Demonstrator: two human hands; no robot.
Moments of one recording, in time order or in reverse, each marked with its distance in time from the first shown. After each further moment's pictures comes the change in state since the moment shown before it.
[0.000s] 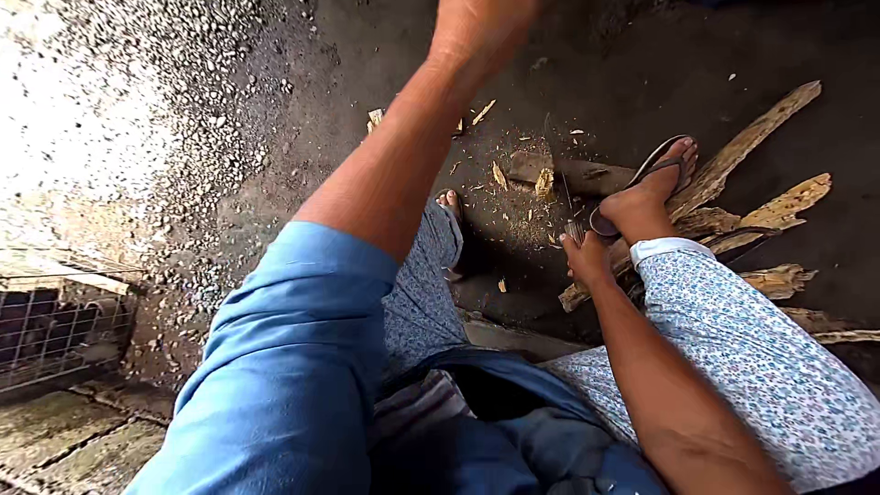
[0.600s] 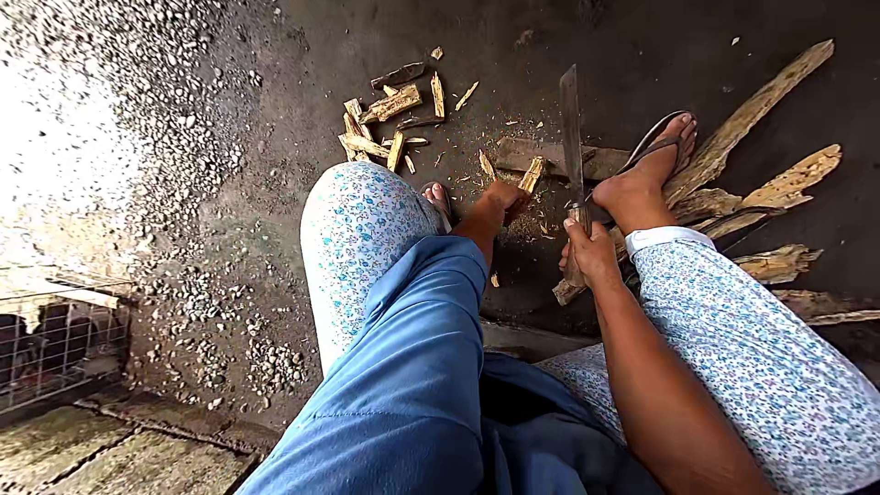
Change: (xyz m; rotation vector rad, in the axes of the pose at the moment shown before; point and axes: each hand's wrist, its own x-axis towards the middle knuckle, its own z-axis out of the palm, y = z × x) left_hand -0.047 -0.126 0.294 -0.778 -0.493 -1.000; right_hand -0.009 0.007 -0.012 0.573 -0.022 0.043
